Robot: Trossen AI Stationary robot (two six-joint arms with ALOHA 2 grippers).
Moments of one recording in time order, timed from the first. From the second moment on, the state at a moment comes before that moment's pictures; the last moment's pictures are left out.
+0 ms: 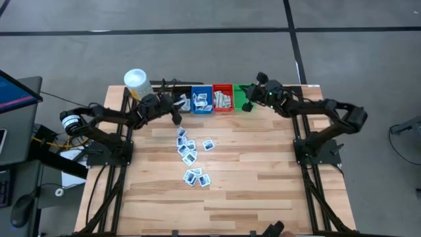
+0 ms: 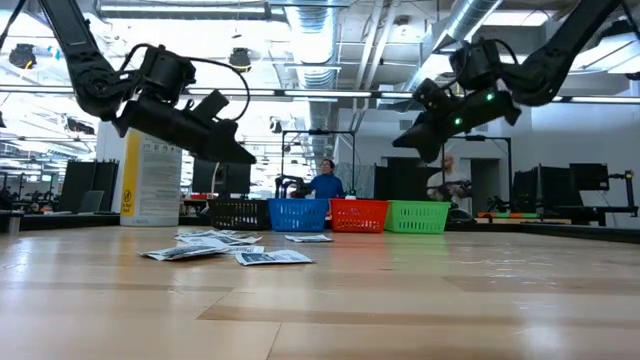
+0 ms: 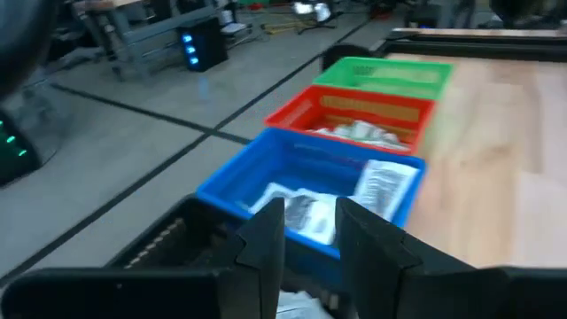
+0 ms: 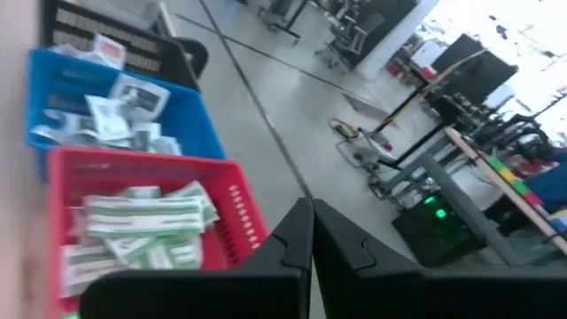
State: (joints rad) left arm 0.59 1.43 0.34 0.84 0.00 0.18; right arm -0.67 1.43 0.57 0.65 0.02 -0.63
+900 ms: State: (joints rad) left arm 0.86 1.24 0.34 0.86 0.43 0.24; right arm -0.83 1.58 0.97 0.26 -0.51 -0.79
